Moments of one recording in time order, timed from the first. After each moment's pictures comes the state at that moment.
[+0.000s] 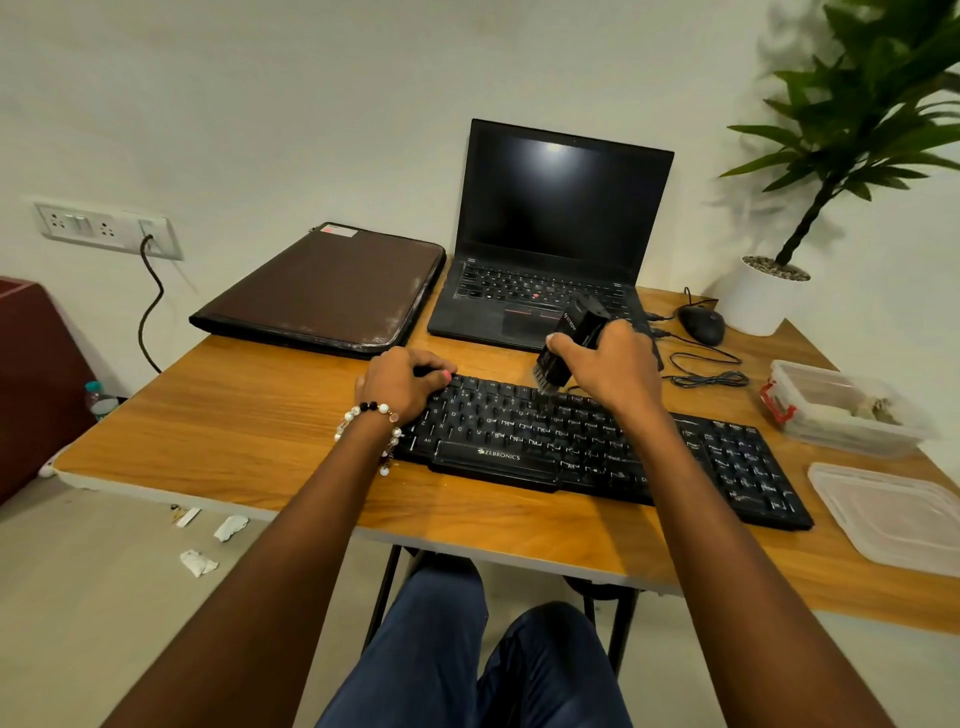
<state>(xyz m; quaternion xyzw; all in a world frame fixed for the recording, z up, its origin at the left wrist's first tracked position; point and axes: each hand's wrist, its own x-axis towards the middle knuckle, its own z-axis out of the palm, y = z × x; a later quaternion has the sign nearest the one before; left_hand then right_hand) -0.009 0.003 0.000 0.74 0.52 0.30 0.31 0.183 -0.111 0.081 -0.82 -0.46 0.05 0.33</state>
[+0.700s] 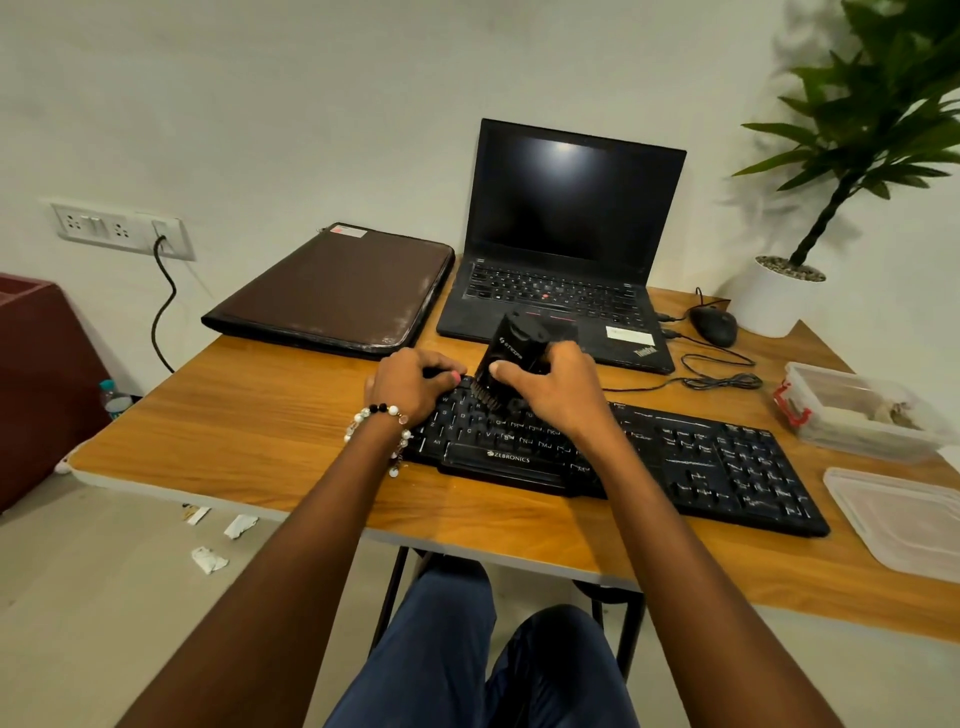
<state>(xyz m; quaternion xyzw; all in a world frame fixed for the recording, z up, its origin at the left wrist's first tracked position) -0.010 0.001 0.000 0.74 0.51 0.31 0.30 0.139 -0.108 0.063 -0.71 -0.55 0.18 0.40</state>
